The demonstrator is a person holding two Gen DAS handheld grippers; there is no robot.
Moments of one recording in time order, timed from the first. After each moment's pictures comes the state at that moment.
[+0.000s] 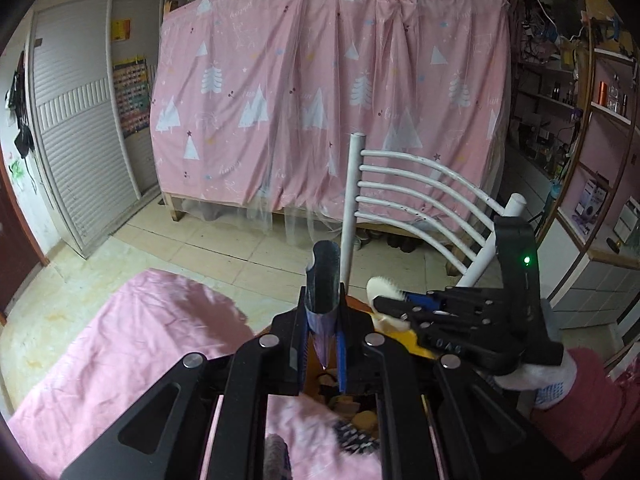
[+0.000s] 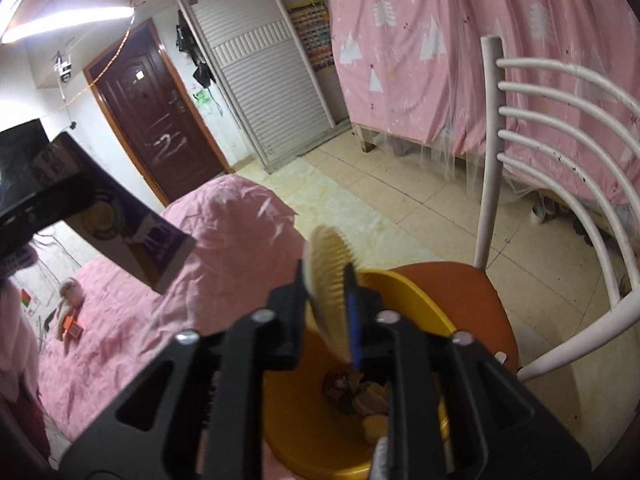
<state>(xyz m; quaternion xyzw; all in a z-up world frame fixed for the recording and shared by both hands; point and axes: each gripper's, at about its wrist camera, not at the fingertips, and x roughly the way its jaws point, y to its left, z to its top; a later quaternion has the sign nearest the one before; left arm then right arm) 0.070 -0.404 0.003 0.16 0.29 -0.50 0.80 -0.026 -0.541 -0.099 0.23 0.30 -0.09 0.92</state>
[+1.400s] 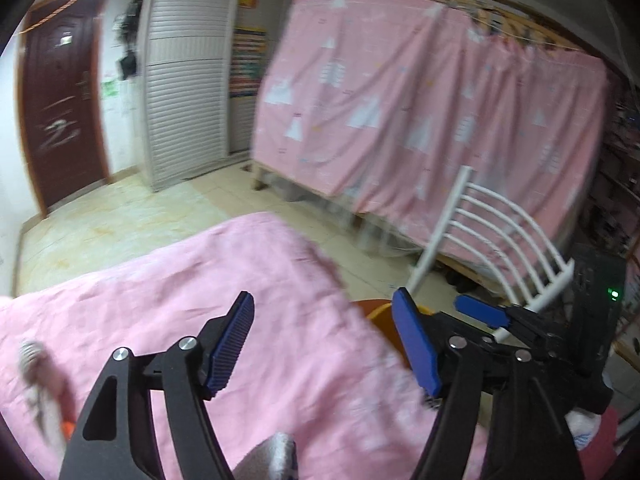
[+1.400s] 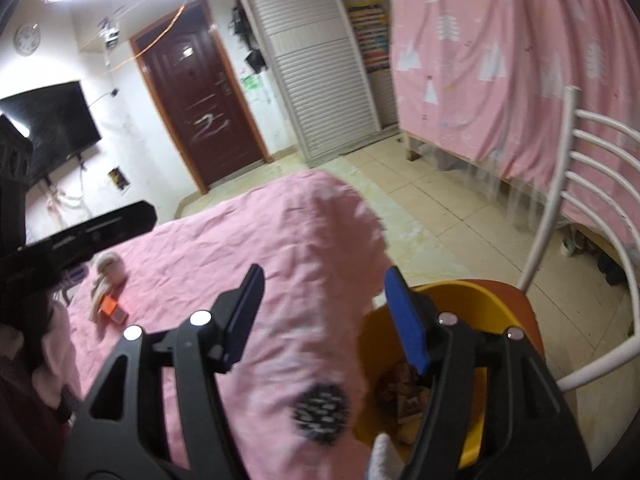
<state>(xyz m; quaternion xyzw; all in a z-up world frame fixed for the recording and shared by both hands) 0.110 -0.276 -0.005 0.05 0.33 -0.34 0.88 0.004 -0.446 -0.058 0.17 0.30 -0.02 0.94</state>
